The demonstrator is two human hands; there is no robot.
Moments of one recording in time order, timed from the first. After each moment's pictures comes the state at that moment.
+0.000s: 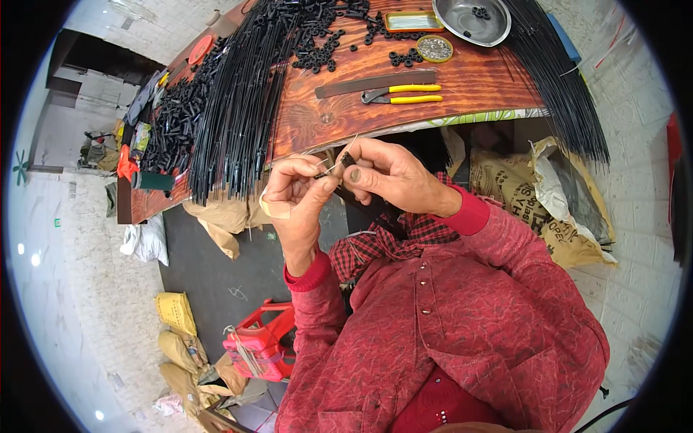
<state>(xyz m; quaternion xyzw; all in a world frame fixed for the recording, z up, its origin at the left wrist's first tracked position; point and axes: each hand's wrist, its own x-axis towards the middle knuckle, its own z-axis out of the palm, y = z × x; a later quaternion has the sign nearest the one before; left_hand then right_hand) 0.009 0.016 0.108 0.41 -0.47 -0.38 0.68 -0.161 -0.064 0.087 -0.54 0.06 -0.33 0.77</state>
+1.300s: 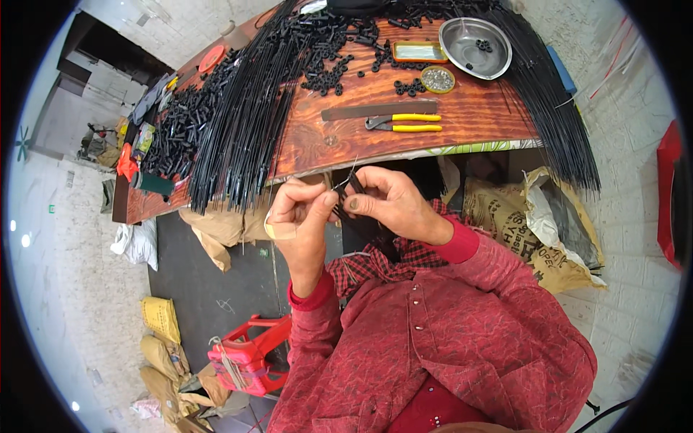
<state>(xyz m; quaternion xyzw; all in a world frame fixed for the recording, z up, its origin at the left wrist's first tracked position) -0.010 0.023 0.121 0.46 -0.44 -0.29 0.71 -0.159 -0.055 0.088 -0.58 0.16 -0.35 0.72</state>
